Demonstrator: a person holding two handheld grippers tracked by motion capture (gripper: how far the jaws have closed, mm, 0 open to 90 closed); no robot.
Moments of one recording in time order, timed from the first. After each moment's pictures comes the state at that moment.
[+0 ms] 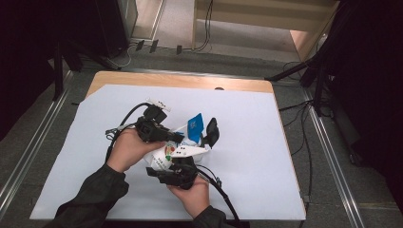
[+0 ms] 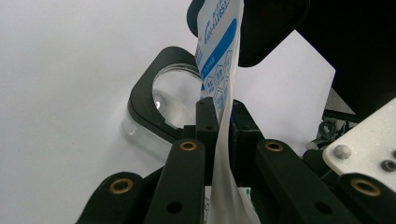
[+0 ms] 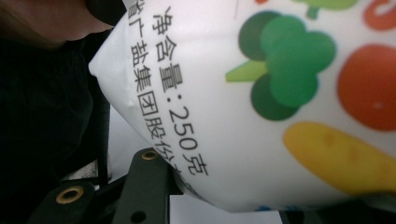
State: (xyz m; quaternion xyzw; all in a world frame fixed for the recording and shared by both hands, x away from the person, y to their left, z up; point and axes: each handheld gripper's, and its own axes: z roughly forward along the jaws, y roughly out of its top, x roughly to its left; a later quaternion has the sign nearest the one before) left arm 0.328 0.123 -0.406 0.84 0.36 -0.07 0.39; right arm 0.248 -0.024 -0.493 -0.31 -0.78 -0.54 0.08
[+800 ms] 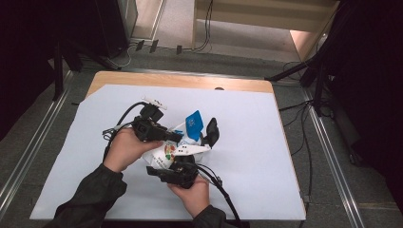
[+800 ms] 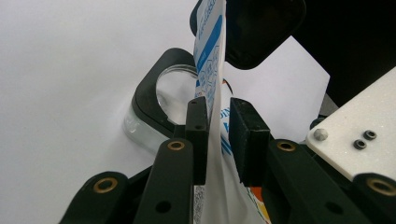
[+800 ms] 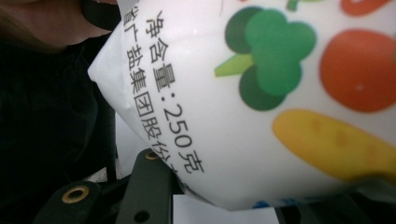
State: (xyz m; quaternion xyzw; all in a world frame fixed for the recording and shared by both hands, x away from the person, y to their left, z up) left arm 0.328 0.130 -0.403 0.83 0.37 -0.08 0.40; right arm 0.252 -0.026 -0.495 -0.31 -0.77 -0.55 0.10
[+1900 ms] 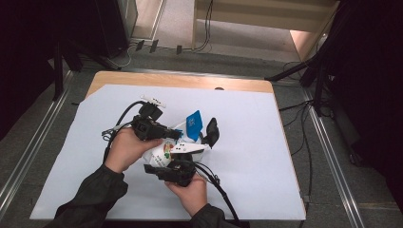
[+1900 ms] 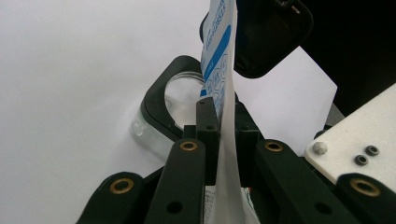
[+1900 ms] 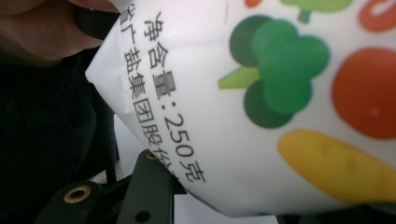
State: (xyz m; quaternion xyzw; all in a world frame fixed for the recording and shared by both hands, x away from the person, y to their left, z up) left arm 0.327 0.131 -0.400 0.82 0.39 -0.06 0.40; right arm 0.256 -0.019 -0.492 -0.31 -0.76 -0.55 0.11
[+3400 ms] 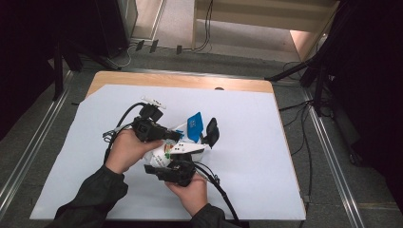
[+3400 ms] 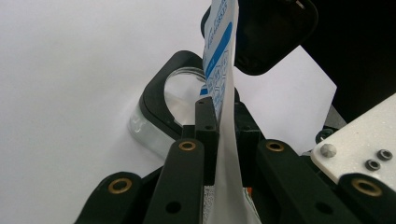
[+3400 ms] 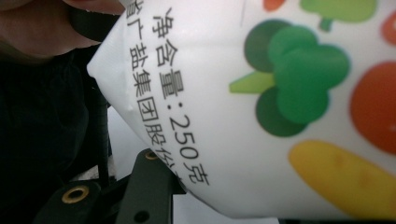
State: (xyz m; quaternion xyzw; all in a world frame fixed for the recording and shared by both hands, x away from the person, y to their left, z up) left arm 0.327 0.130 -0.404 0.82 0.40 -0.07 0.40; right arm 0.256 -0.018 -0.492 -0.31 -0.78 -0.54 0.10
